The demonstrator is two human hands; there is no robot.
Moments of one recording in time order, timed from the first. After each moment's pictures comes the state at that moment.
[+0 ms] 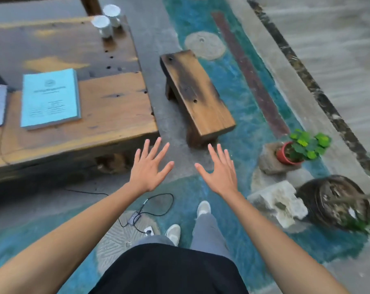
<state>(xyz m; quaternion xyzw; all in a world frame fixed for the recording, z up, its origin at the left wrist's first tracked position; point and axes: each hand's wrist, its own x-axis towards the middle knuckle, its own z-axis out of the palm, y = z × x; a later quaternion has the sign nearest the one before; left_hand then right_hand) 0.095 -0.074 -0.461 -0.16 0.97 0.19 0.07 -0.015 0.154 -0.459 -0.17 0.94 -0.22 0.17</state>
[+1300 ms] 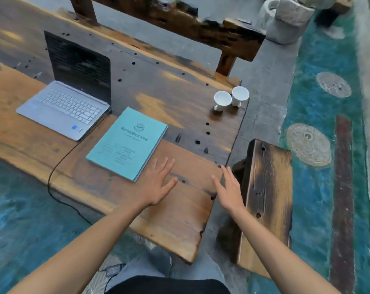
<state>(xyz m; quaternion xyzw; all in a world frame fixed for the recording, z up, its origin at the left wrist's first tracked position) -0.062 -0.402 -0.471 -0.45 0.82 0.35 -0.02 -0.303 -0.286 -0.463 -0.39 0.82 -0.25 0.34</state>
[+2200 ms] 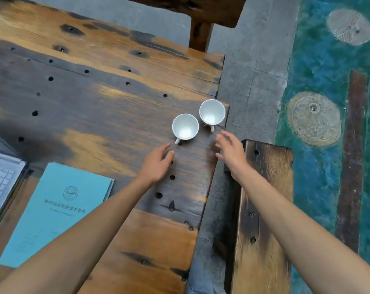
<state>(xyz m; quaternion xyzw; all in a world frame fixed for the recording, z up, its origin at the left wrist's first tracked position) -0.360 -0.653 -0.505 -0.52 0.70 0.49 0.00 -0.578 -0.567 -0.505 -0.11 0.76 -0.44 0.46</state>
